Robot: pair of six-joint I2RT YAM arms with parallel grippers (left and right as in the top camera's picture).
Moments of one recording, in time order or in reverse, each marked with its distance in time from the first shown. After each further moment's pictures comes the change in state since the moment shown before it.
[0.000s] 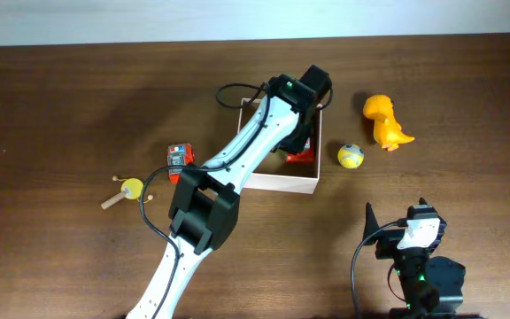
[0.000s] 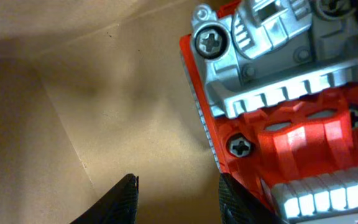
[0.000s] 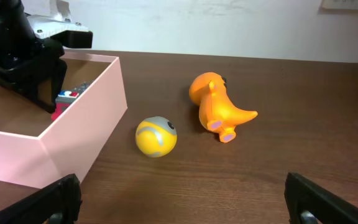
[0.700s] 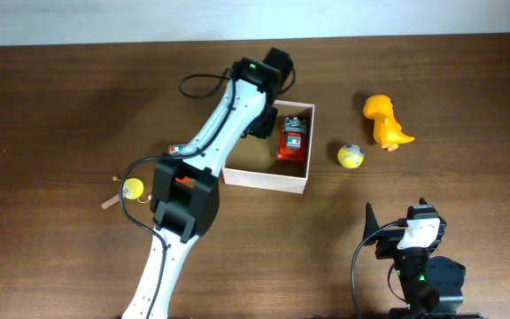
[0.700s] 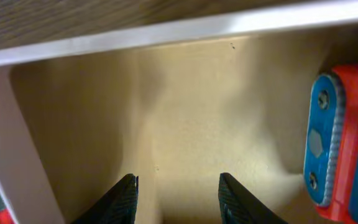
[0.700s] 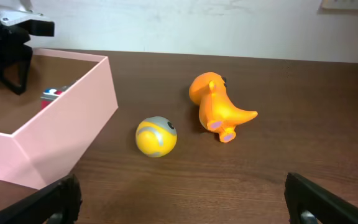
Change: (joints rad) left arm 0.146 0.000 0.003 -0.028 -0.050 0.000; right arm 0.000 0.000 0.000 0.000 0.000 0.000
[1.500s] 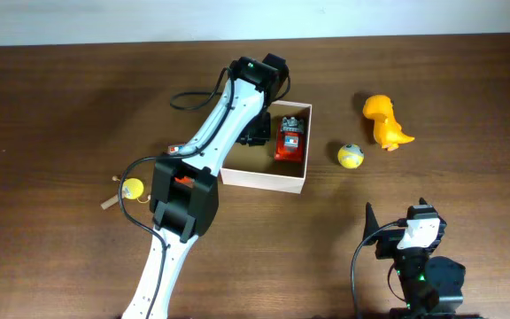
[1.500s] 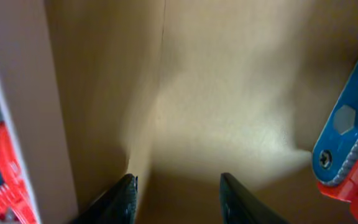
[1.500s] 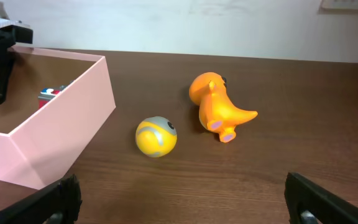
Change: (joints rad) left arm 0.006 0.000 0.000 -0.144 0.031 -0.254; right arm 0.000 0.000 0.000 0.000 0.000 0.000
